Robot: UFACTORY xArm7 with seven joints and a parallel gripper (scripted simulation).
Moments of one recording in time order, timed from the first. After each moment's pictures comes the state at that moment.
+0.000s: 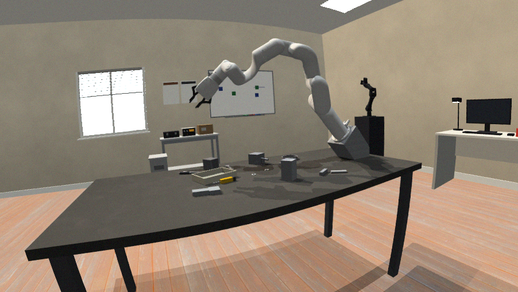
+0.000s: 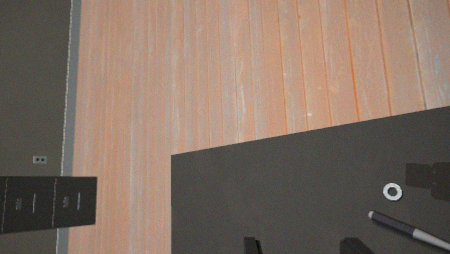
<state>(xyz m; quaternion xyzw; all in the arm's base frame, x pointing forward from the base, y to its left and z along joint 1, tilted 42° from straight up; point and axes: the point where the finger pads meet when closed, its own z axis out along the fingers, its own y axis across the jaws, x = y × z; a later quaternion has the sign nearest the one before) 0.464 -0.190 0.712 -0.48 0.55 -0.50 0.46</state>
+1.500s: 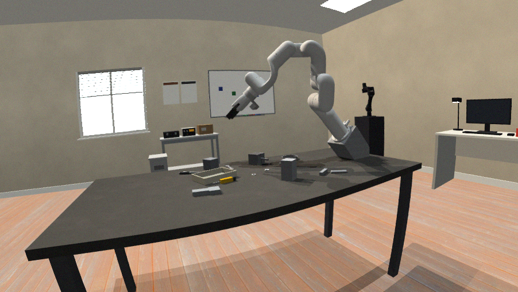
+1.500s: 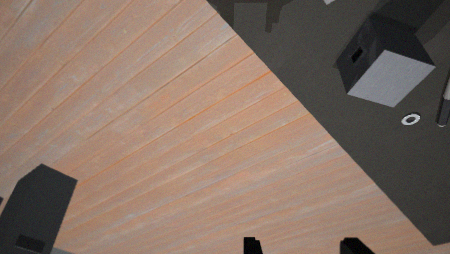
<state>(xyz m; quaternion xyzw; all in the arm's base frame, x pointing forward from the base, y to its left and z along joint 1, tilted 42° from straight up) 0.362 -0.276 0.498 0.30 0.68 0.01 0.67</state>
